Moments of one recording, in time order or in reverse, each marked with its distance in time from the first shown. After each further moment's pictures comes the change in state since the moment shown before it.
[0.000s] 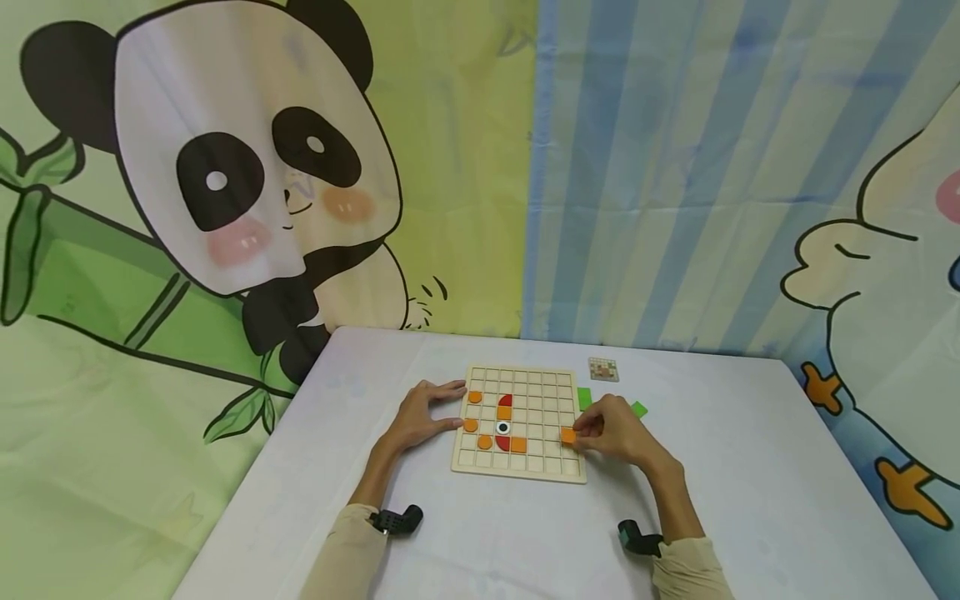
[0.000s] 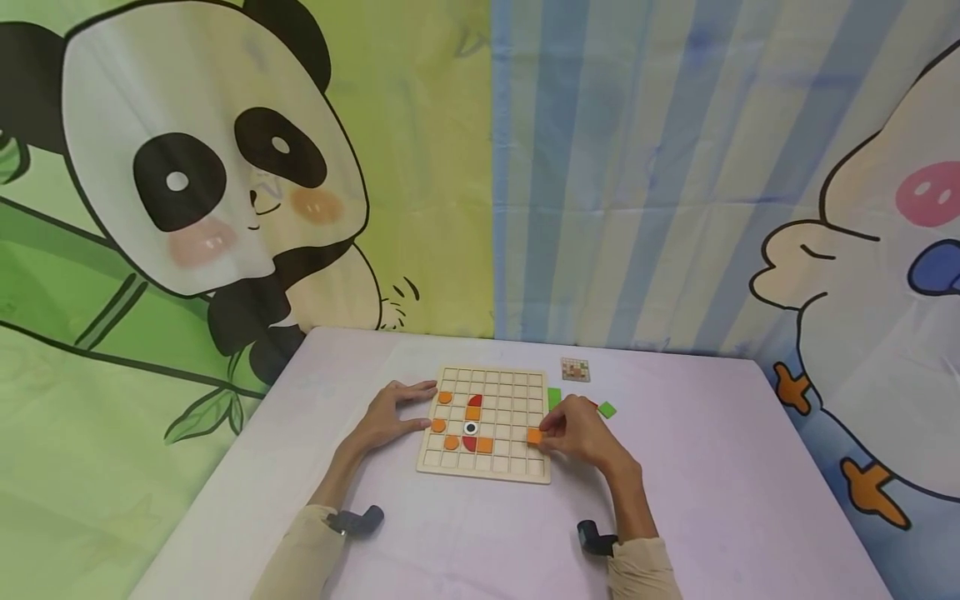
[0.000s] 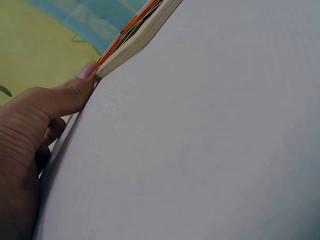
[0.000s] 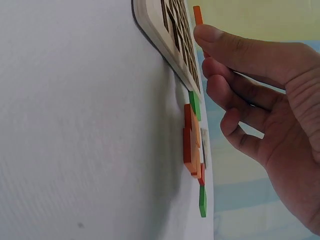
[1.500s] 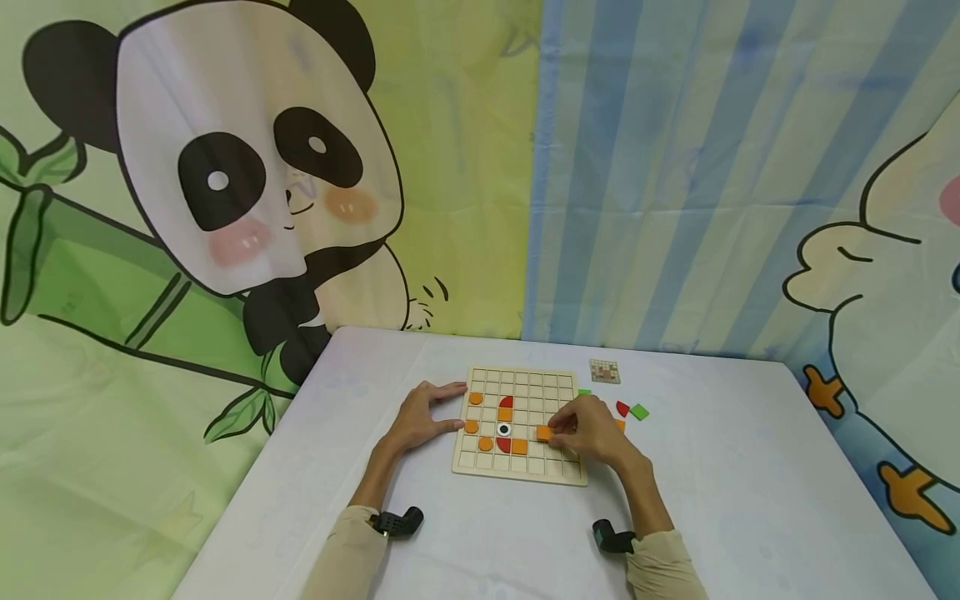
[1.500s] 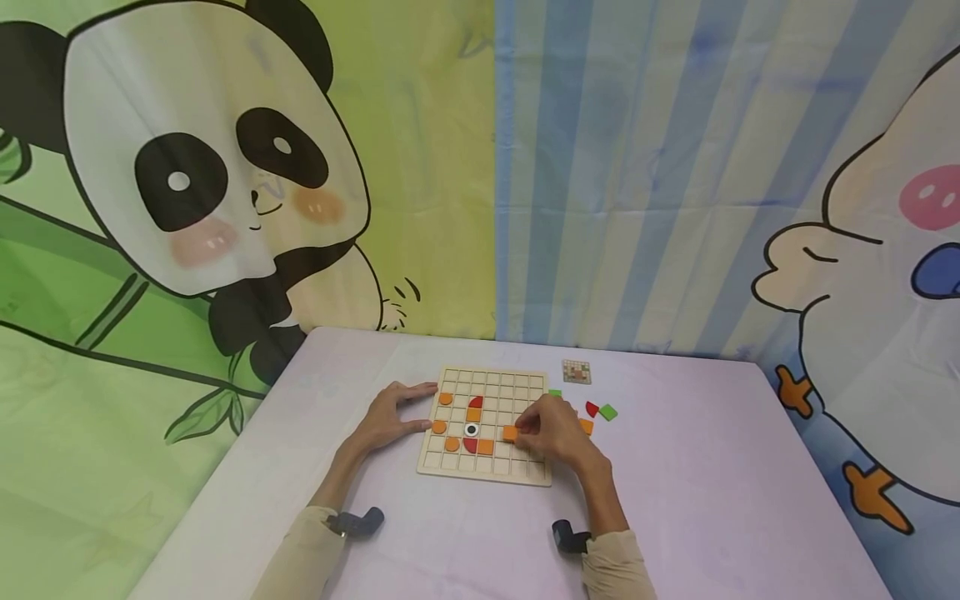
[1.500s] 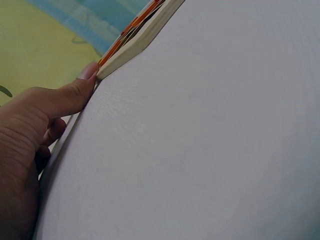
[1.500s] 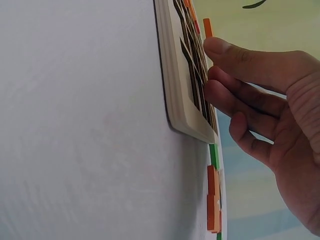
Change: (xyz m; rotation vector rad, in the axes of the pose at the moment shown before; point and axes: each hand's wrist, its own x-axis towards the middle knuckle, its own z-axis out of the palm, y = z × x) left_hand 0.002 0.001 -0.001 -0.024 0.012 0.034; right_hand 0.024 -0.018 0.031 -0.023 0.027 0.030
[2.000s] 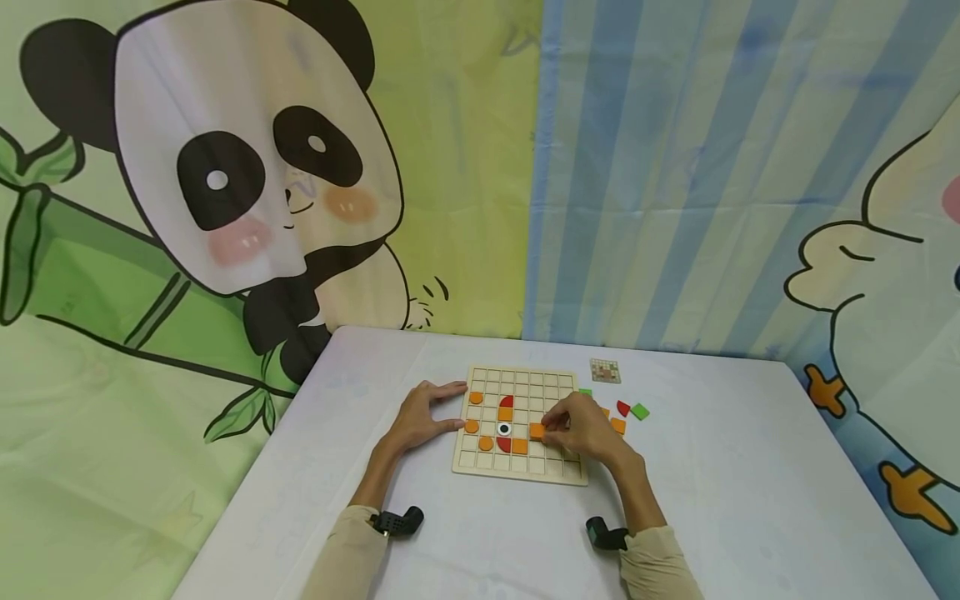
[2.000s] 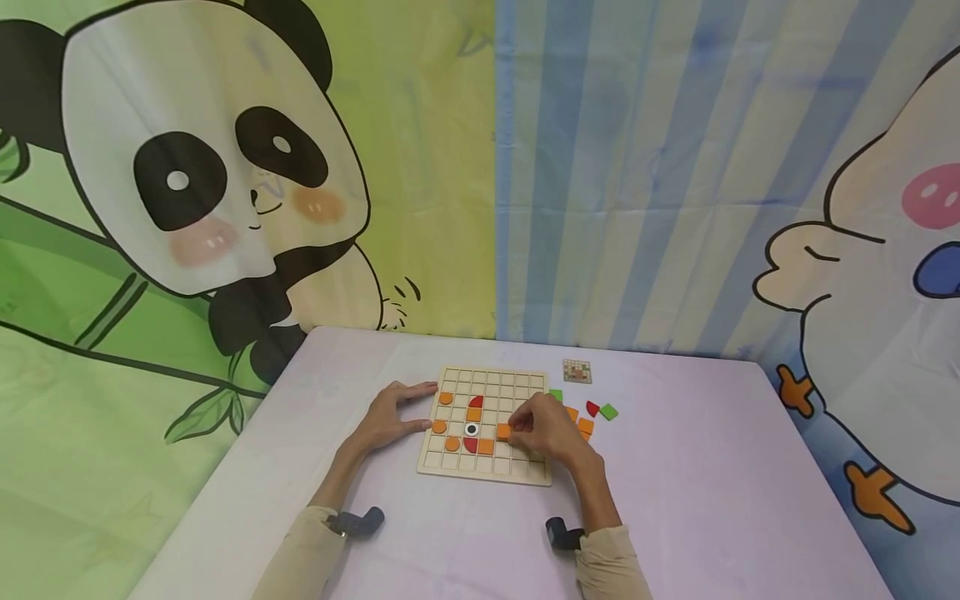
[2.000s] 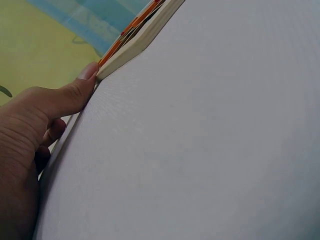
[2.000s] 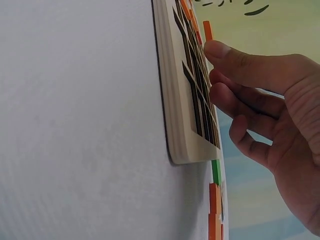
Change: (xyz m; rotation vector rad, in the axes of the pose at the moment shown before) left_hand -0.001 -0.001 0.001 0.028 0.011 -0.006; right_hand 0.008 -0.007 0.007 0.032 -0.013 -0.037
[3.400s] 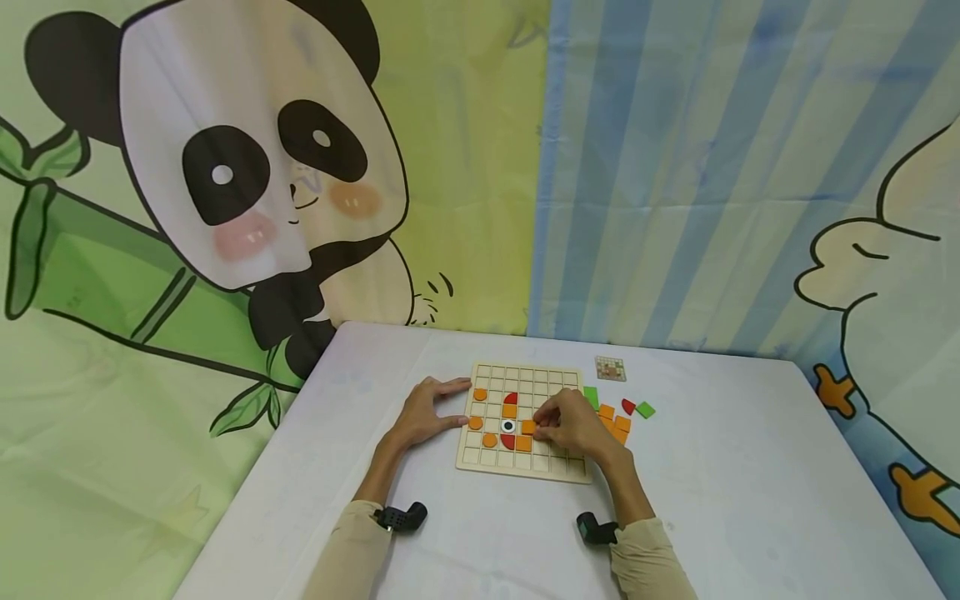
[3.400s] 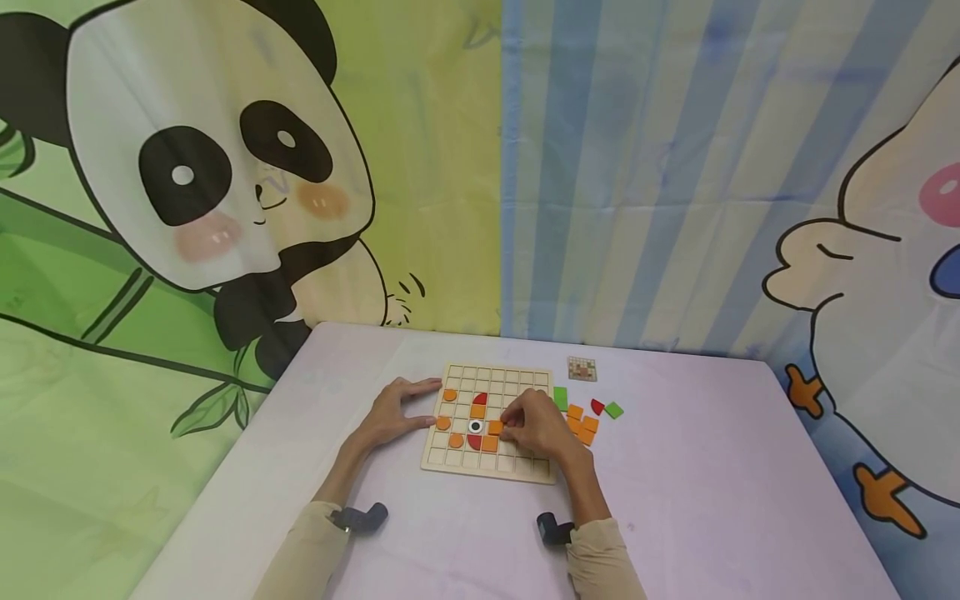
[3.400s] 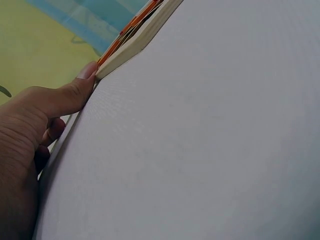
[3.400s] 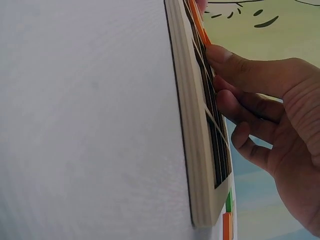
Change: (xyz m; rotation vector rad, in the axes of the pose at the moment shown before) left_hand 0.001 0.001 -0.001 -0.010 -0.015 -0.018; right_hand 0.016 0.000 0.018 0.004 -0.005 -0.013
